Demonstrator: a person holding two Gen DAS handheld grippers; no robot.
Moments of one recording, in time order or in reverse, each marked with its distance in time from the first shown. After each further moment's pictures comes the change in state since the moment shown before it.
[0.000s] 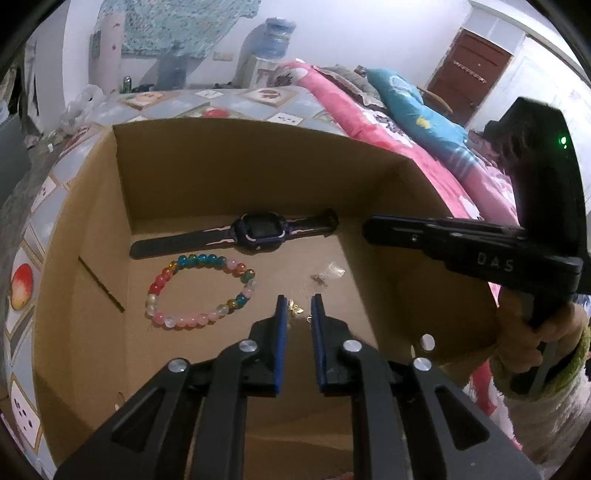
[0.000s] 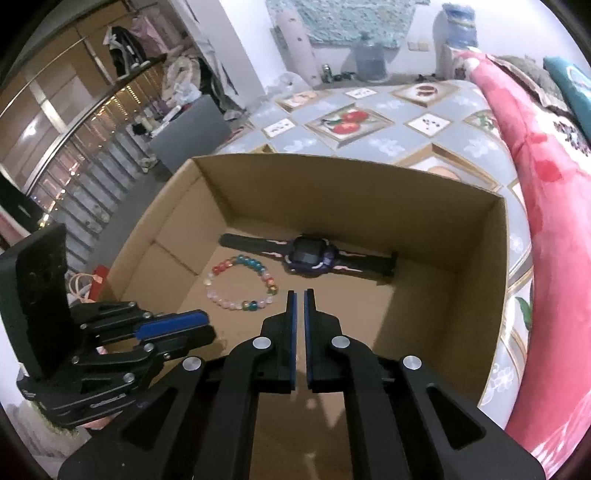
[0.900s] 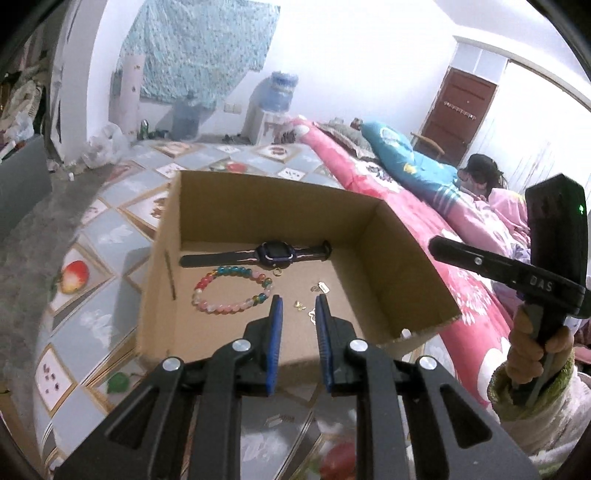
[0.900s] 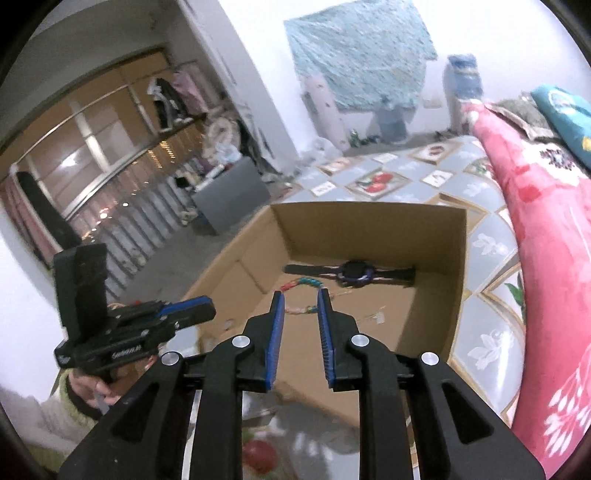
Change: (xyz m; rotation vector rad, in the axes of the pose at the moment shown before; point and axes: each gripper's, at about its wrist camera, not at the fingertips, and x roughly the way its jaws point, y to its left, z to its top) left arm -0.102 -0.002 -0.055 0.009 -0.237 0.027; right arm -0.100 0.030 -0.062 -0.025 -0.288 0.156
